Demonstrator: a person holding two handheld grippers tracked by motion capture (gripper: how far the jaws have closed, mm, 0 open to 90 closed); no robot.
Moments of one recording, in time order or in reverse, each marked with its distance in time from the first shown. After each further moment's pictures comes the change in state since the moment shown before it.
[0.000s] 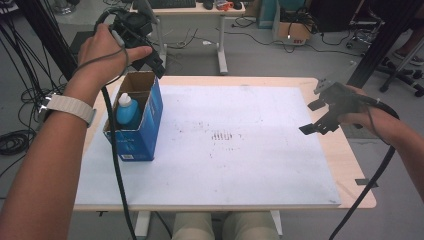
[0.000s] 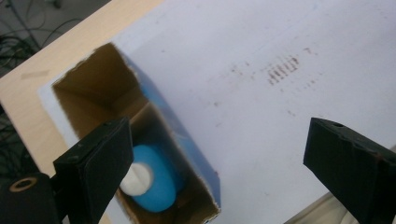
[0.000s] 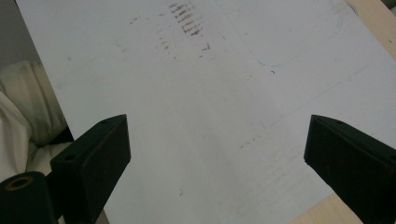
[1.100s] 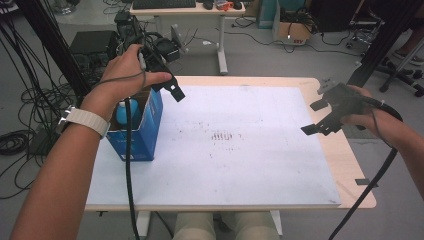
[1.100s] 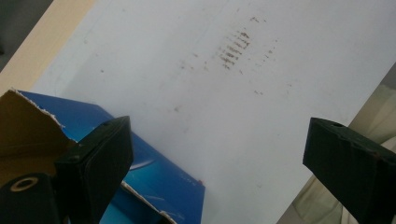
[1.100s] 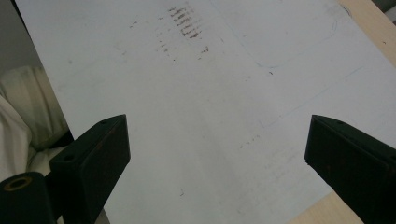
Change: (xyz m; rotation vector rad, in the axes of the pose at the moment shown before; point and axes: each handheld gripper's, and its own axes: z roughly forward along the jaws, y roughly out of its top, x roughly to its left) left arm -0.037 0.003 0.041 0.078 -0.104 0.320; right arm 0.002 -0.005 -0.004 -0.025 -0.011 0.009
